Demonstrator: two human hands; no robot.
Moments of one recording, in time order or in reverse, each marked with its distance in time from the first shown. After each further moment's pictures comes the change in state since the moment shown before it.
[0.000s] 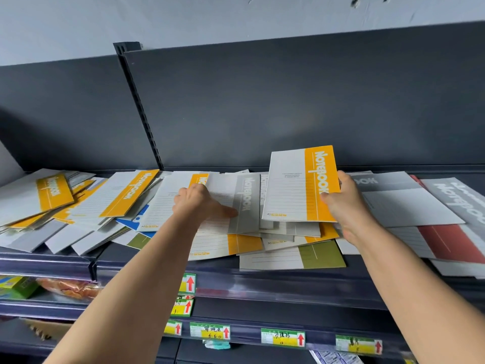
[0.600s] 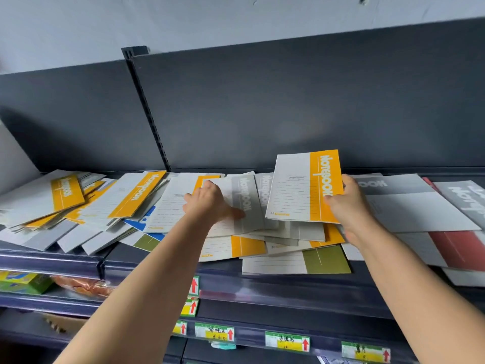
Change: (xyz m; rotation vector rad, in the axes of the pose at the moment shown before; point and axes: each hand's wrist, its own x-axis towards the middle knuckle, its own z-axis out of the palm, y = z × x) left_hand -0.003 0.011 0.003 0.026 0.001 0.071; right_hand 0.012 0.005 0.005 0.012 -0.003 0.016
